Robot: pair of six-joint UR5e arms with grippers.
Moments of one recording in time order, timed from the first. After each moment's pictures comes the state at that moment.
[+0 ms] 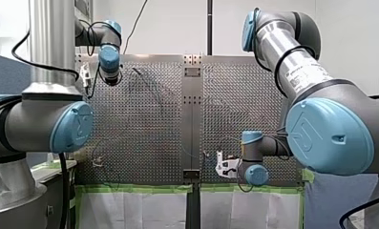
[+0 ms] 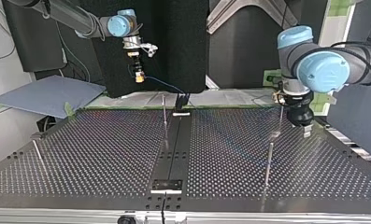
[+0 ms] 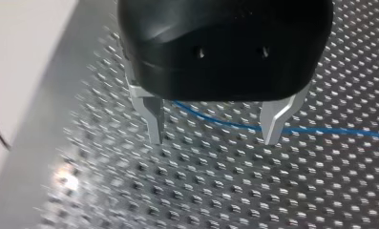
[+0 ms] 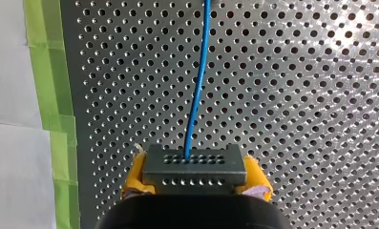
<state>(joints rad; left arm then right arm) 0.01 -1.54 -1.79 -3.11 -1.87 -1.76 2.03 -0.73 2.00 -1.18 1.52 1.56</state>
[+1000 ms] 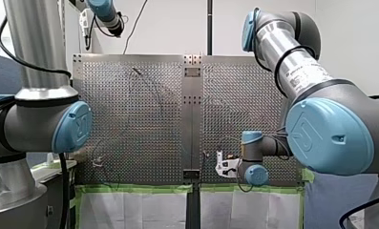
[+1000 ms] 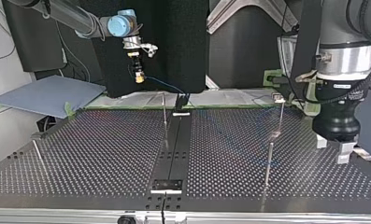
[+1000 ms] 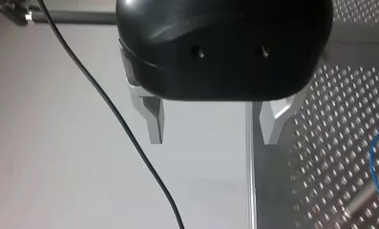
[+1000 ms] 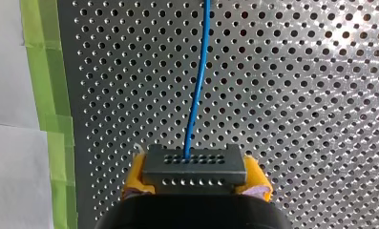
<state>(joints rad) 0.00 -1.31 -1.55 -3.36 -1.67 -1.67 2.03 -0.73 2.00 -1.18 1.52 1.56</state>
